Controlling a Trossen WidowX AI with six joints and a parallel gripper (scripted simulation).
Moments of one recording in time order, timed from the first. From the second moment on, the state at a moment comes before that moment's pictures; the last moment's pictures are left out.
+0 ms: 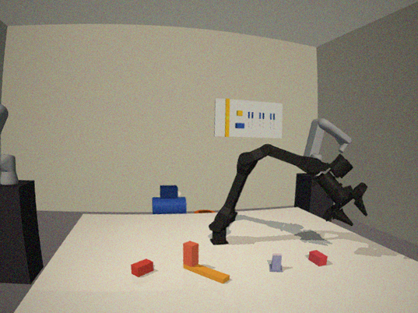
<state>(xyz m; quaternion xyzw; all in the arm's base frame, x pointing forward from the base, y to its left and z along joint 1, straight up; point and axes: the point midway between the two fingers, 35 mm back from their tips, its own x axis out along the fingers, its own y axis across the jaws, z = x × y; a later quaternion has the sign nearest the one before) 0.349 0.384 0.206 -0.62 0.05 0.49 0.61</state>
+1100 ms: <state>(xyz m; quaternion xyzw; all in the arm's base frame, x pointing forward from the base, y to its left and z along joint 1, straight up) 0.415 0.148 0.188 -0.55 0.33 0.40 0.66</state>
